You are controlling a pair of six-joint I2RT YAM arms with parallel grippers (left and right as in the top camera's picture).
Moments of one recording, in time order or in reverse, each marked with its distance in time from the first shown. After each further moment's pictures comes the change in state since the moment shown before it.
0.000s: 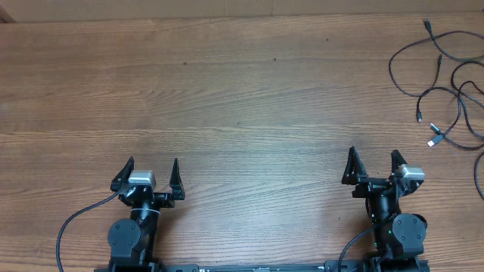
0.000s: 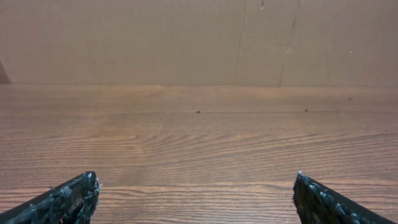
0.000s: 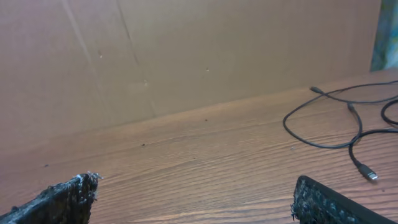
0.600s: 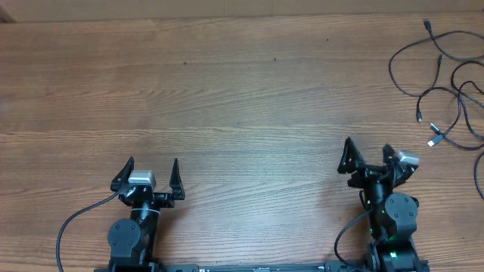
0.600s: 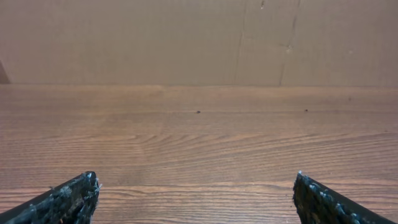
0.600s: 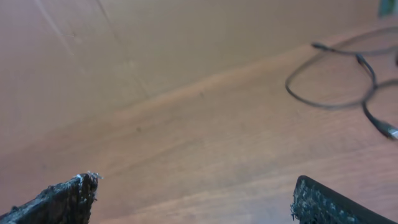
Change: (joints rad) left arm 0.000 0.000 0.000 0.000 0.000 0.000; right arm 0.005 0.427 0.000 0.291 0.026 0.132
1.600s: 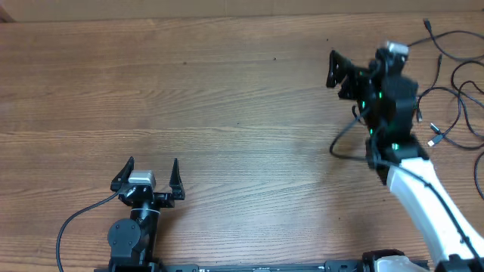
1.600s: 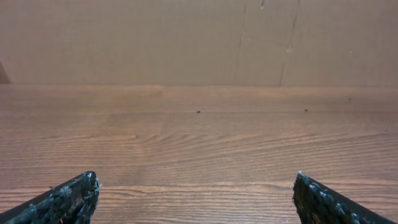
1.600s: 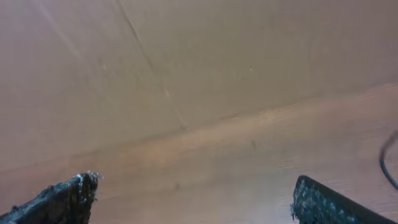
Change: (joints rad) left arm 0.000 0.000 0.000 0.000 0.000 0.000; right arm 0.018 0.879 0.763 0.066 -0.114 0.001
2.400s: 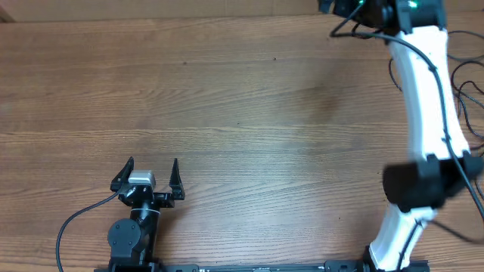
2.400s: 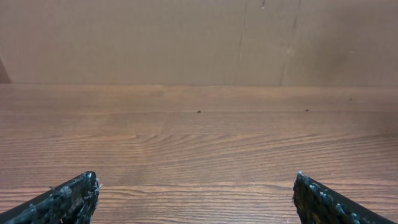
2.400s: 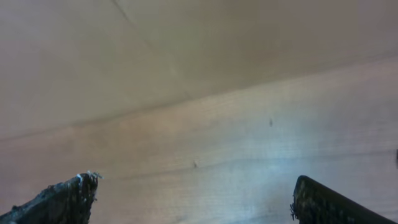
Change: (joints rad) left arm 0.000 0.000 0.000 0.000 -0.001 0.000; right arm 0.000 0.720 1.518 -1.299 -0.096 0.000
